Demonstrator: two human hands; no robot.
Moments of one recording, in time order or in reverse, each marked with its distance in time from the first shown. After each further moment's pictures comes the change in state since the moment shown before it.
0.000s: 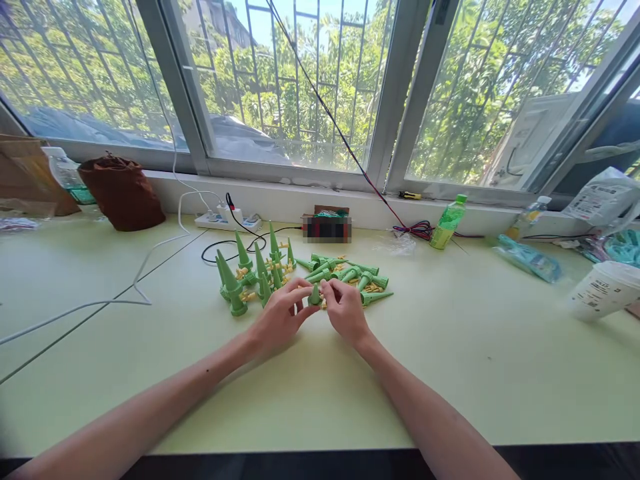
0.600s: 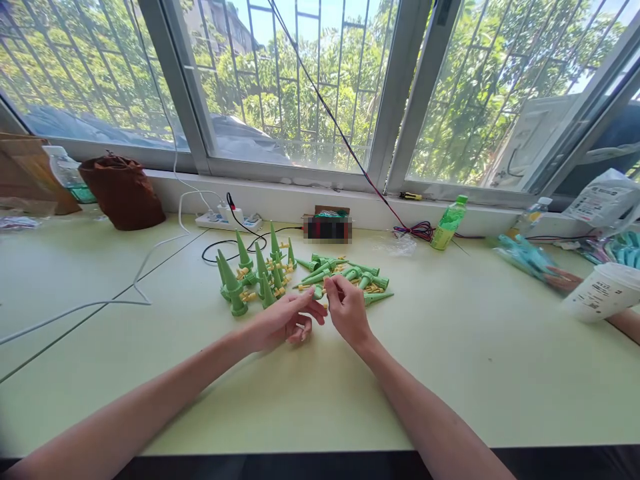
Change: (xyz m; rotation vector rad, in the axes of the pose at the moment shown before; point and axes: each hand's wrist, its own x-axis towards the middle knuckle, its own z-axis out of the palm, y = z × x) left_hand 0.008 0.017 -0.010 -0.934 -0.330 -0.680; right_hand -0.001 -0.001 -0.003 0.045 0.060 -0.035
